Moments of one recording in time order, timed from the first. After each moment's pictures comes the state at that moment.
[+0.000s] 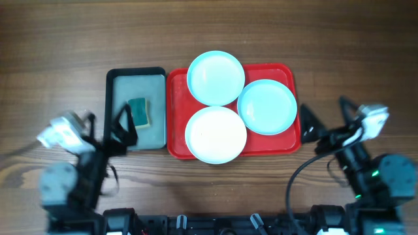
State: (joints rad) left arm 0.05 0.44 0.75 -0.49 0.13 -0.49; right arm -0.04 0.47 0.71 -0.34 -0.34 0.21
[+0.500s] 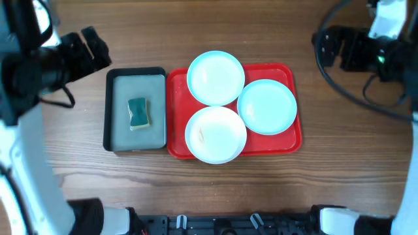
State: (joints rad) left arm 0.05 1.59 2.33 -1.68 0.02 -0.35; right arm -0.04 1.46 2.00 -1.32 -0.35 0.09
